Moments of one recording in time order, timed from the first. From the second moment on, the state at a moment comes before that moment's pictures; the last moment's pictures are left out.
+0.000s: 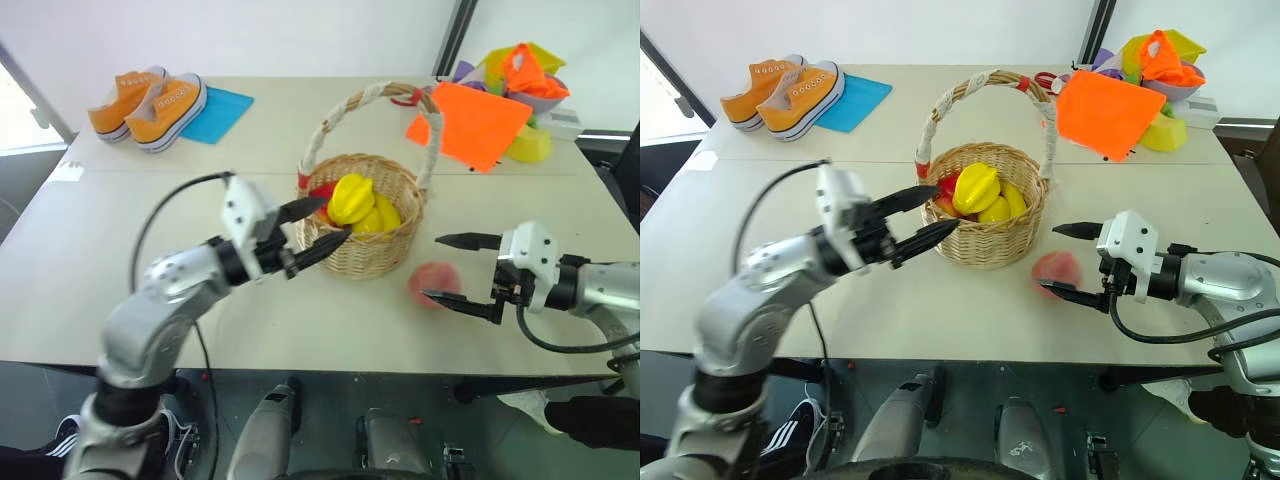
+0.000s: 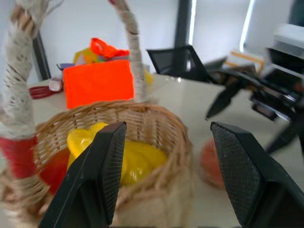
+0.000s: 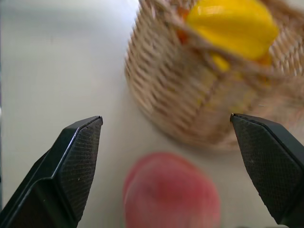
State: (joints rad) left arm -0.29 0.56 0.01 -0.63 -0.64 0.60 -0.69; right arm -0.08 -0.92 -0.19 -0.30 0.45 0.30 1.06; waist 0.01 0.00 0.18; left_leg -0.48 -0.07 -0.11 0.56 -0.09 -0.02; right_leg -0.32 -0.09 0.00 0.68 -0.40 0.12
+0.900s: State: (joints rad) left arm 0.03 0.70 0.10 -0.59 -0.61 0.36 -0.93; right arm -0.13 -0.95 -0.15 -0.24 0.51 0.54 1.10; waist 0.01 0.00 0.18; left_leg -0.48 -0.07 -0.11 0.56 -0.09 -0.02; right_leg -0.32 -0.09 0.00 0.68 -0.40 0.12
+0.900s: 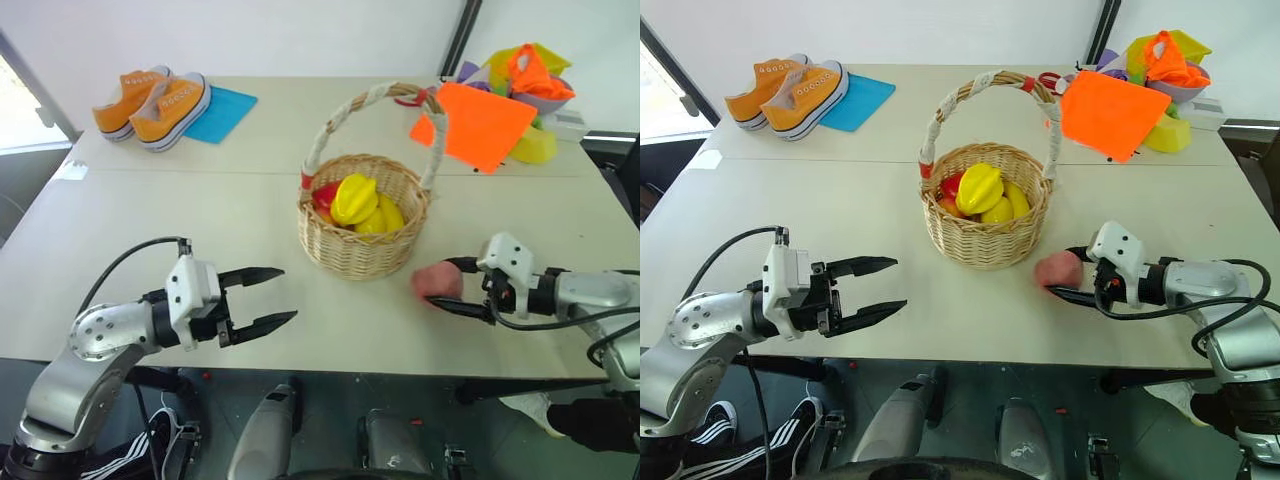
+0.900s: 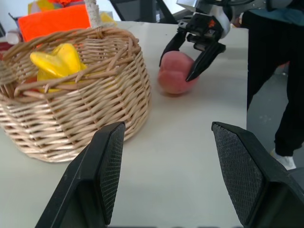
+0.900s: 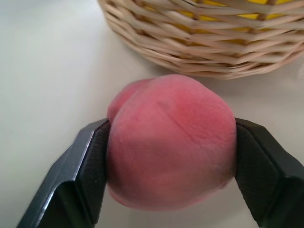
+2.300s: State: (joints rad) left arm -0.06 0.56 0.10 -0.51 -0.55 0.30 -0.75; right arm -0.44 -0.63 -0.24 -0.13 0.47 0.46 0.66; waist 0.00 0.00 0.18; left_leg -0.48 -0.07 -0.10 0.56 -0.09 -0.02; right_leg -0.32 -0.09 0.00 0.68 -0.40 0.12
